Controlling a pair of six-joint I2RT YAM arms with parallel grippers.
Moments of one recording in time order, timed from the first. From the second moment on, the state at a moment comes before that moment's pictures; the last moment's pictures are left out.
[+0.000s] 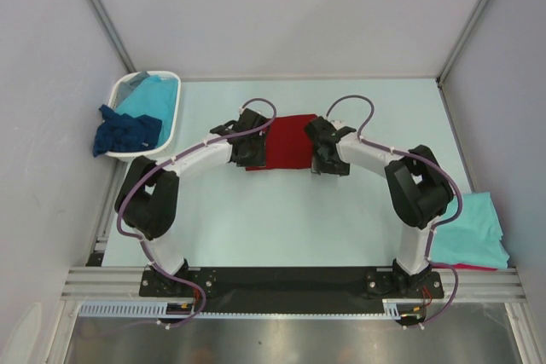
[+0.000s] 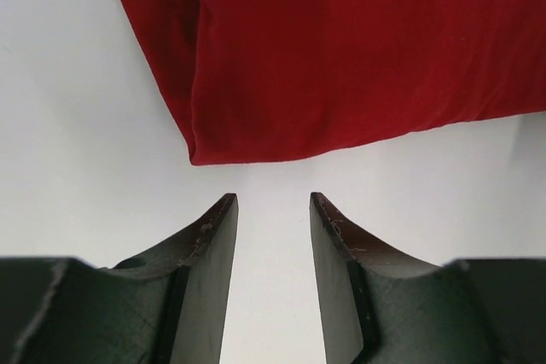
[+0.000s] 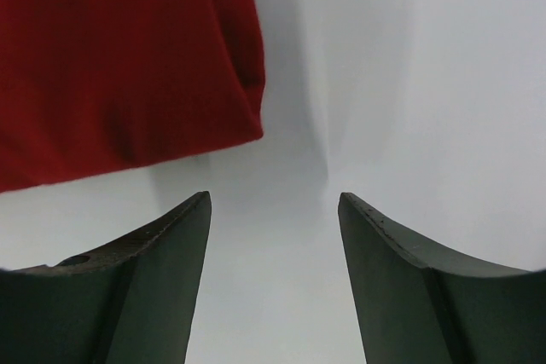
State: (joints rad) left arm -0.56 1.75 1.24 -0.53 -0.13 -0.49; right arm 0.59 1.86 1.29 -0.65 0.36 0.64
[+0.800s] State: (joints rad) left arm -0.48 1.78 1.24 -0.53 -0.21 -0.49; right arm 0.50 1.97 1.41 -0.64 0.31 0.60
